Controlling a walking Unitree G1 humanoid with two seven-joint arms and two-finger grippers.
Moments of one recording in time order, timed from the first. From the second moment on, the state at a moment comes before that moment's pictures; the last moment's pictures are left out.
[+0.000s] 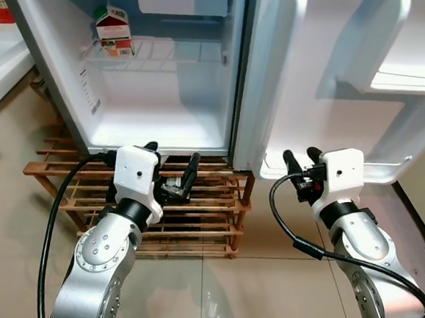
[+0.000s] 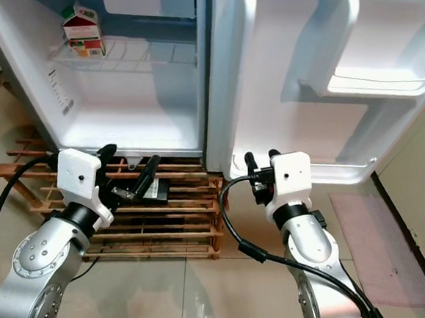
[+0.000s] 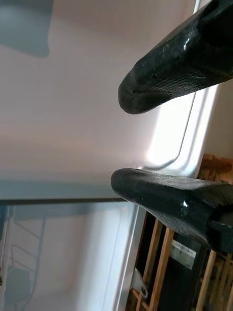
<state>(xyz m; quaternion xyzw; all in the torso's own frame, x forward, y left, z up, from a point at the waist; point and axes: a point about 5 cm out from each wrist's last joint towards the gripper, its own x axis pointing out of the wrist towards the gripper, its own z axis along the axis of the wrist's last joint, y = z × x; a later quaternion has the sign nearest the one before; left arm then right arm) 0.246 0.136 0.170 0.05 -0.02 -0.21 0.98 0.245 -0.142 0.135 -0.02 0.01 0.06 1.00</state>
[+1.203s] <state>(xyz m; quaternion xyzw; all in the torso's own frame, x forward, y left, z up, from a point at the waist) 0.241 0.122 0.175 0.03 -0.03 -0.29 0.96 0.263 -0.287 0.175 -0.04 -0.07 -0.16 0.98</state>
